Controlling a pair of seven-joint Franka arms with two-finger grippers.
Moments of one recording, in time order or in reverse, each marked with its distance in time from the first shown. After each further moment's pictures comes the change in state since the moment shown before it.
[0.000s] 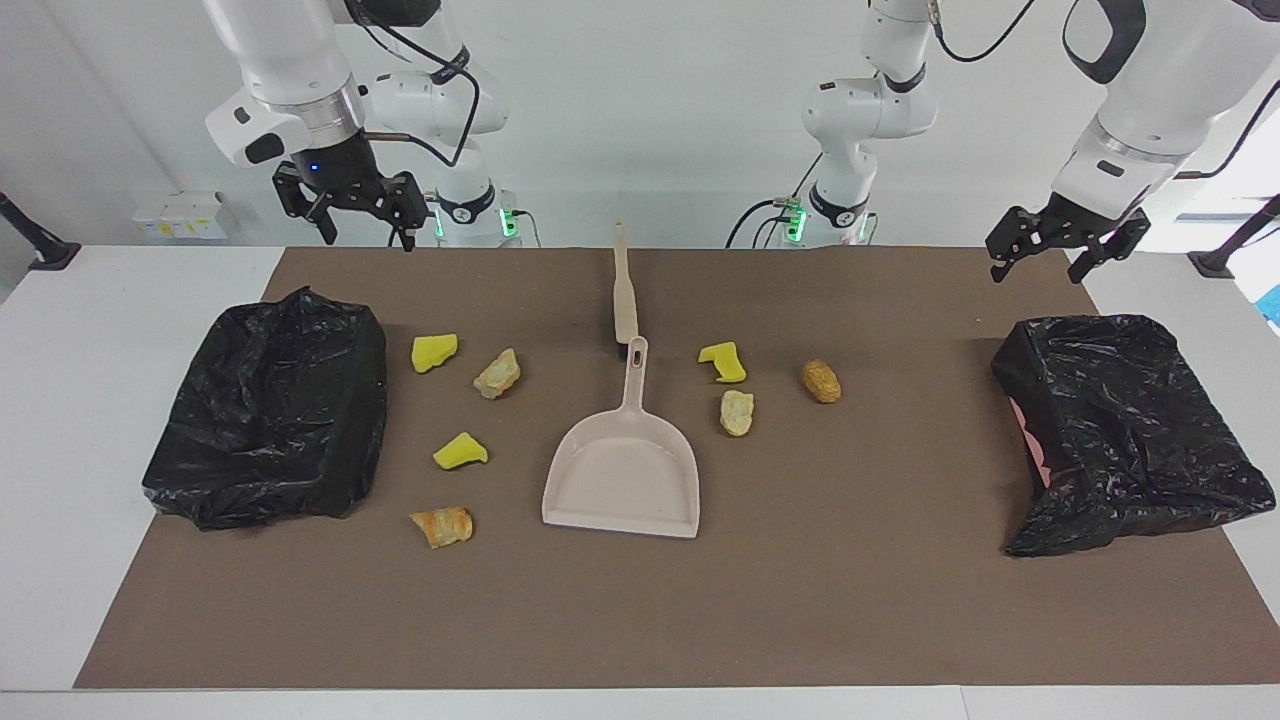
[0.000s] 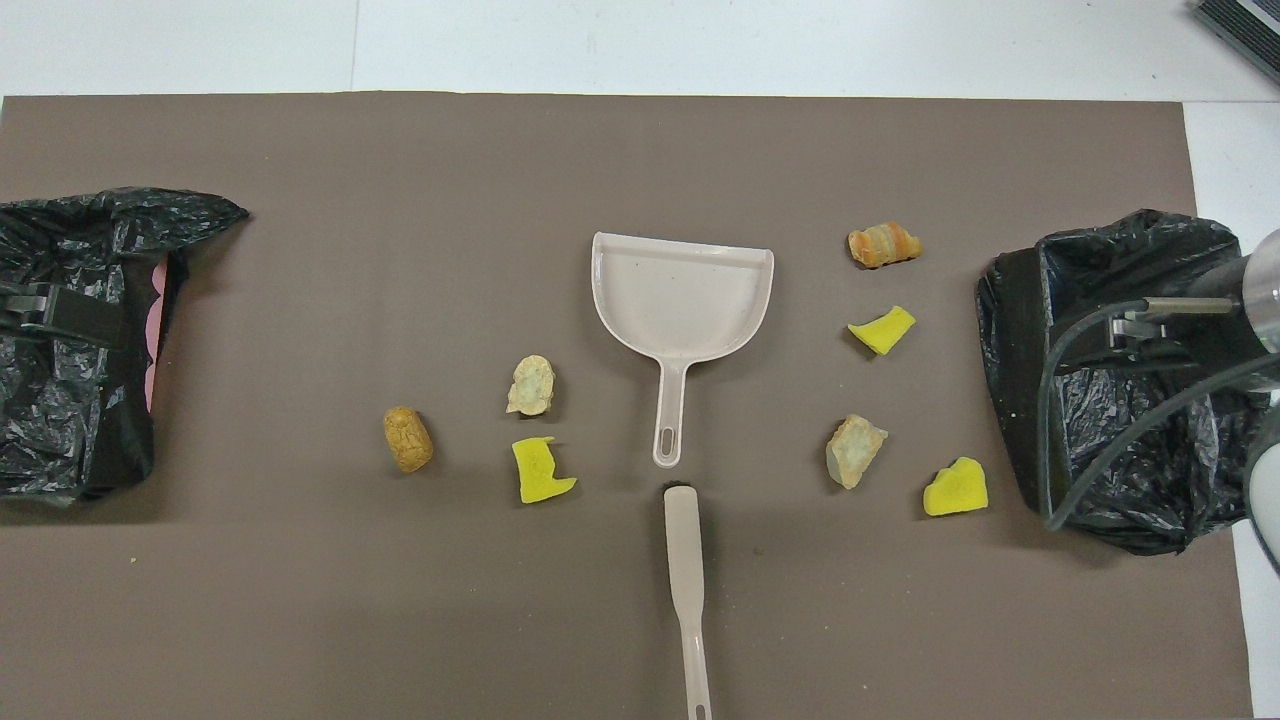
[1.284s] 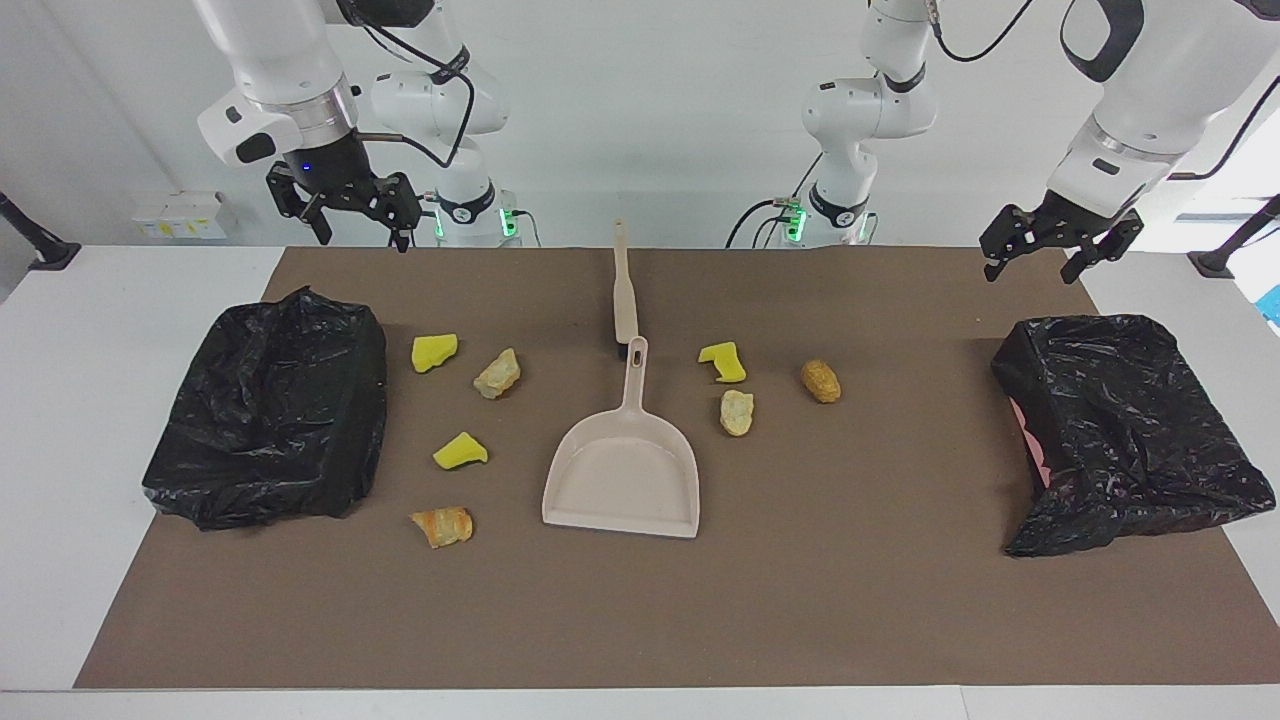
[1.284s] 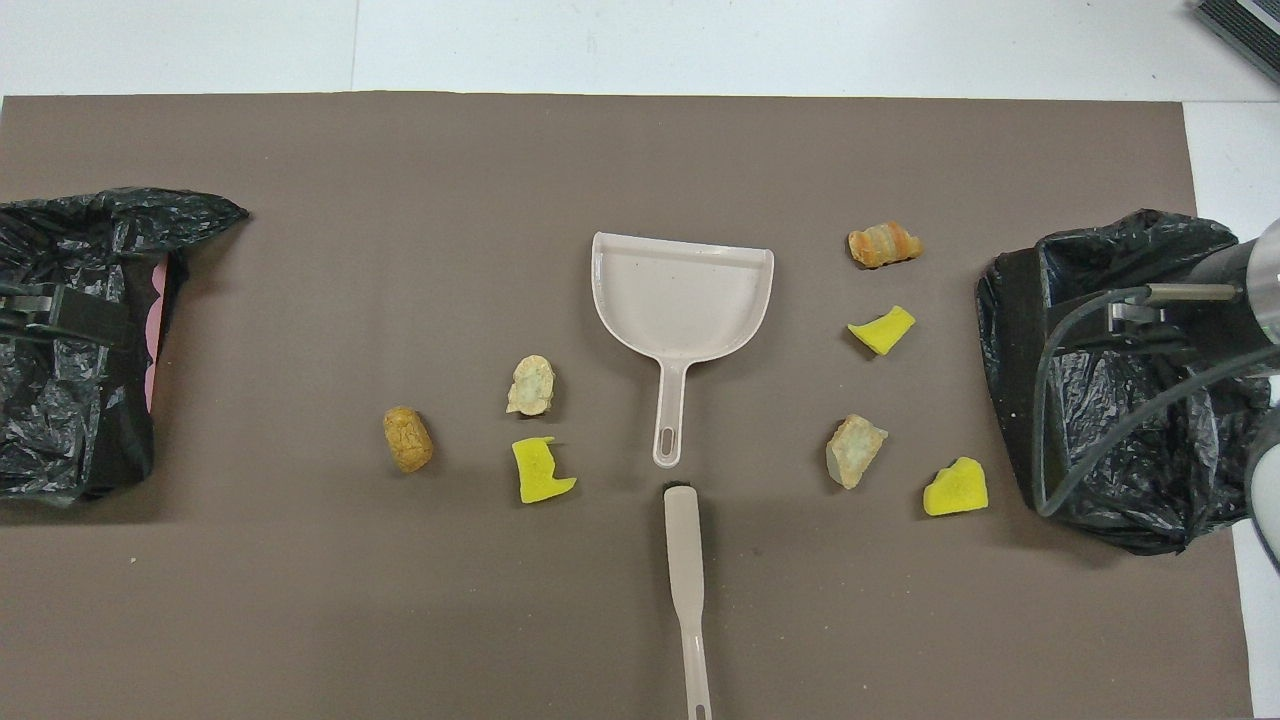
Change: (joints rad) left arm -0.002 -0.001 -0.004 -0.001 -0.010 0.000 0.002; right arm 0.000 0.003 0.003 -0.001 0.014 0.059 0.001
